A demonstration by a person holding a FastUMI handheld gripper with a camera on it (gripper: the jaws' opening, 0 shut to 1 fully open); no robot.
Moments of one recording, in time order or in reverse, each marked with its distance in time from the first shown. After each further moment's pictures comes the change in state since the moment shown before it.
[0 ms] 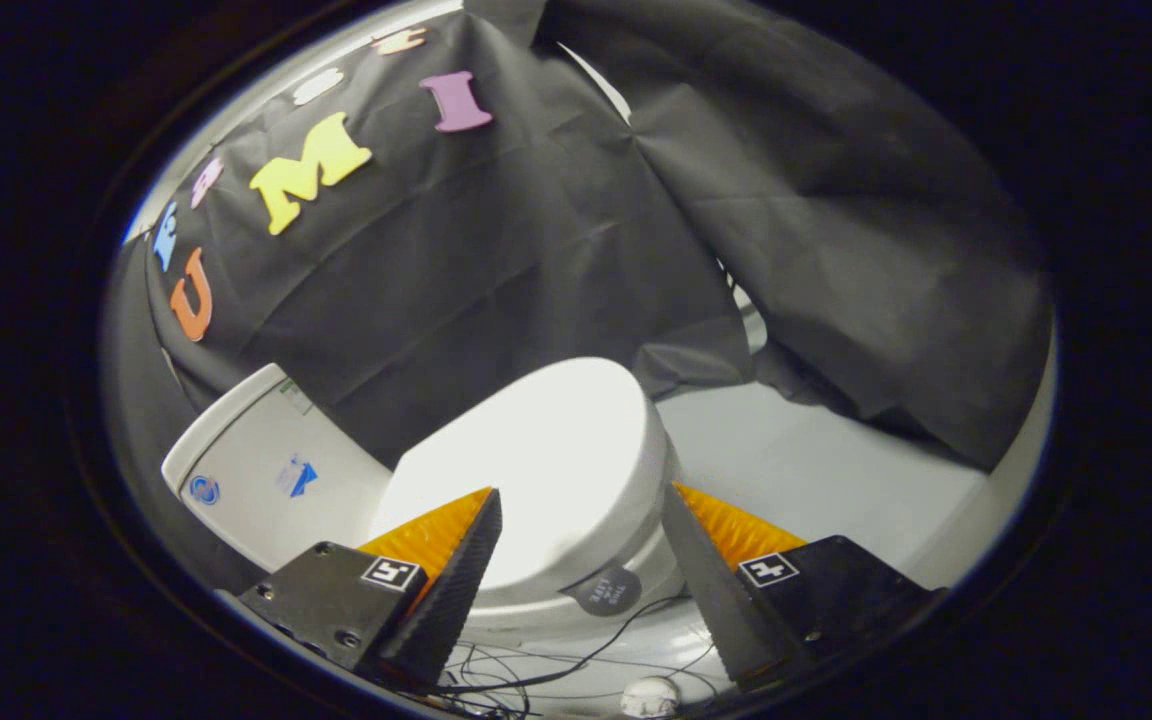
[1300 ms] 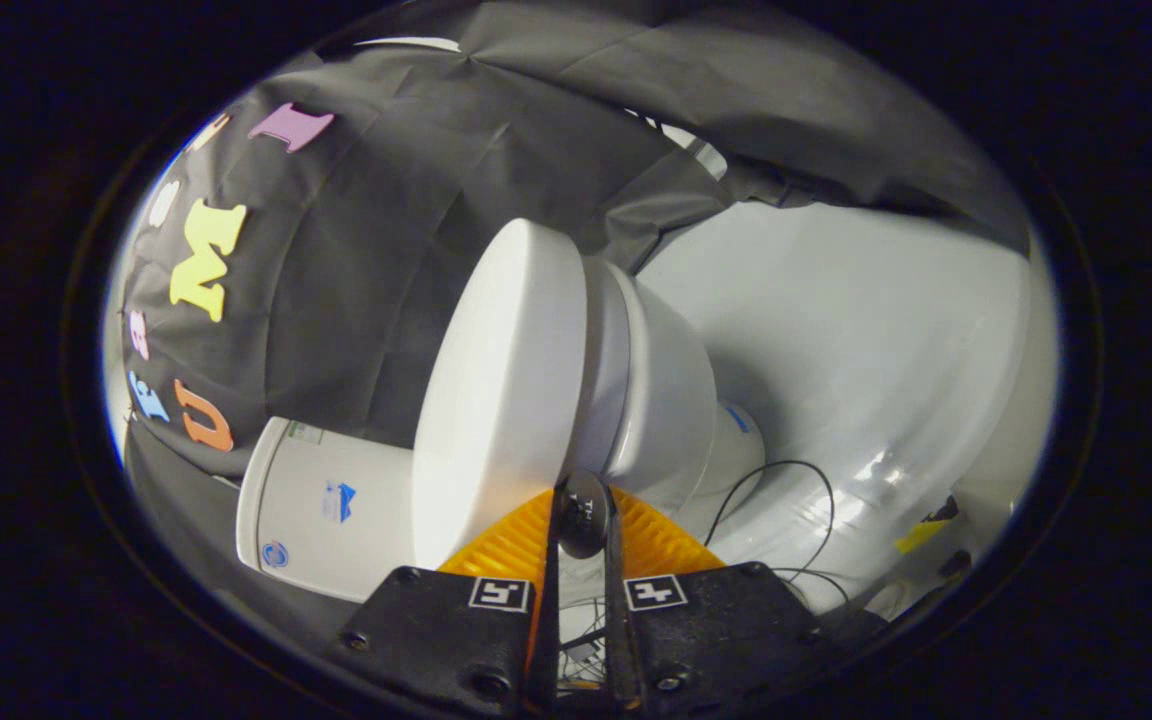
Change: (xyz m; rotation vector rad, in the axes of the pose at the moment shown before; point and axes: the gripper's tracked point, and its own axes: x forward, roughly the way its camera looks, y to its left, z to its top) arm 0.030 -0.013 -0.070 0.456 0.278 0.122
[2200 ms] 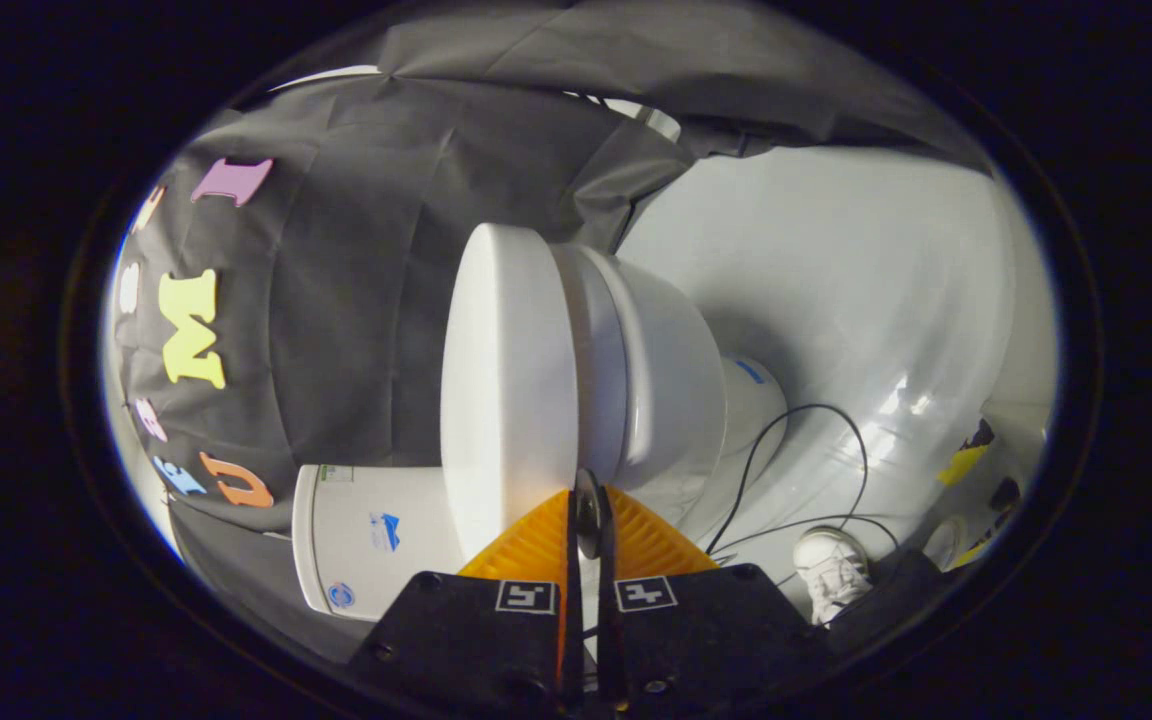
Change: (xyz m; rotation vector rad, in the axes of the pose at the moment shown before) arm -0.003 0.013 -0.002 0.181 0.068 0.018
